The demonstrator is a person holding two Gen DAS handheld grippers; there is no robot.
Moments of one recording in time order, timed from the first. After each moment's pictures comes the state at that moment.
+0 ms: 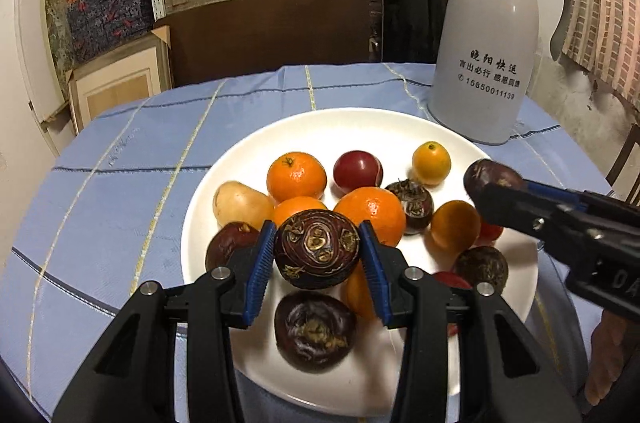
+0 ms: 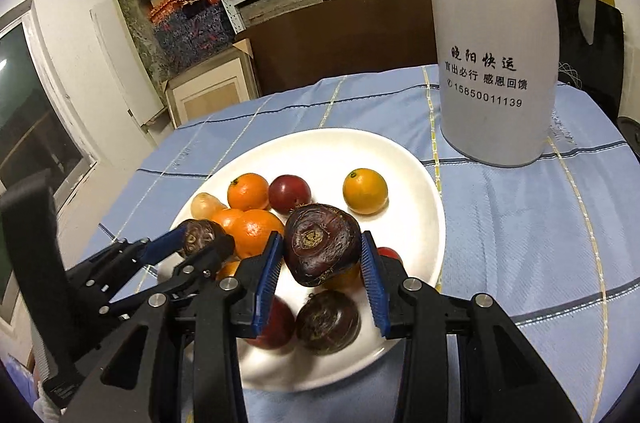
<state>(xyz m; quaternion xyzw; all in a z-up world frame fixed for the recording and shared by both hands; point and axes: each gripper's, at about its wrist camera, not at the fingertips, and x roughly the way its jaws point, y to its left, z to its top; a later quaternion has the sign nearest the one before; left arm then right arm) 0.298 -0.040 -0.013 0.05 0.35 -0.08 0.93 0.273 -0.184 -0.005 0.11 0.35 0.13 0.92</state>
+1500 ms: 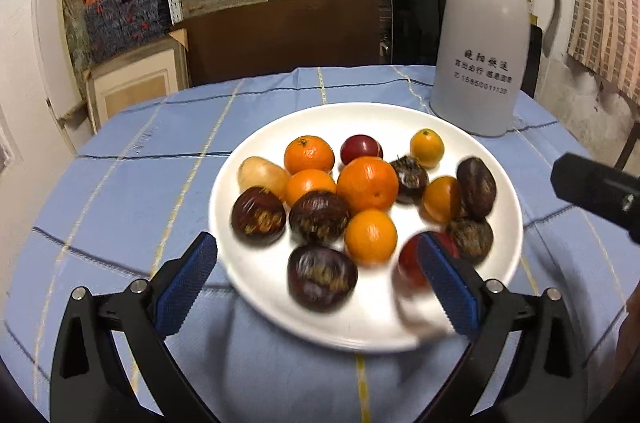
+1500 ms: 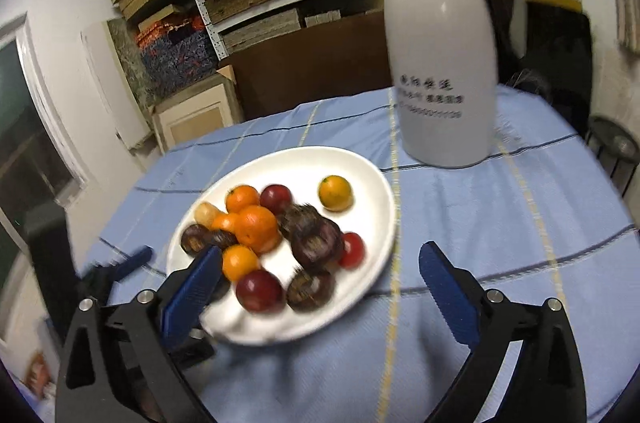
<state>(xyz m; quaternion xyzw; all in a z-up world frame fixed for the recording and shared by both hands) 0.245 -0.035 -0.006 0.06 0.33 -0.05 0.94 0.208 -0.204 0.018 0.11 0.31 0.07 0.94</state>
